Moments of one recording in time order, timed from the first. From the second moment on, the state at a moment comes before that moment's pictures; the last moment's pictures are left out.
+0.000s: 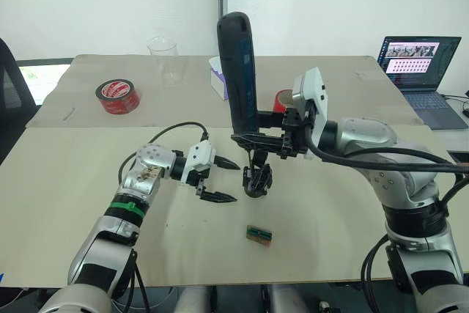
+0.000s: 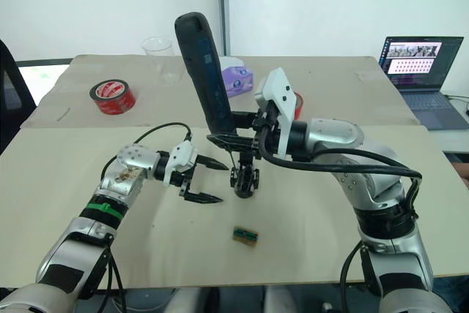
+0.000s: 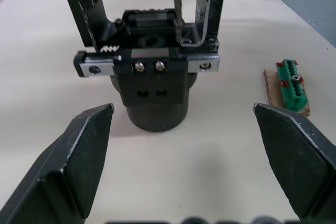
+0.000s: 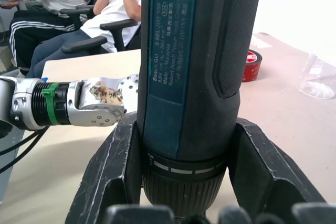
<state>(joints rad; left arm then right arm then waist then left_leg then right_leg) -0.72 0.44 -0.23 0.52 -0.19 -0.07 -1.48 -0.73 -0.58 0.10 -0.36 0.73 0.77 0.75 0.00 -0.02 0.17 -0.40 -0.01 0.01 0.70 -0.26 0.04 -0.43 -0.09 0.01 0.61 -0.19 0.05</state>
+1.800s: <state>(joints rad) -0.71 0.44 -0.23 0.47 -0.19 -0.04 -1.47 -0.74 -0.57 0.06 -0.39 0.77 0.85 0.72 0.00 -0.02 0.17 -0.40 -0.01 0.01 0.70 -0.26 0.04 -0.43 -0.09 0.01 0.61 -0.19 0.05</state>
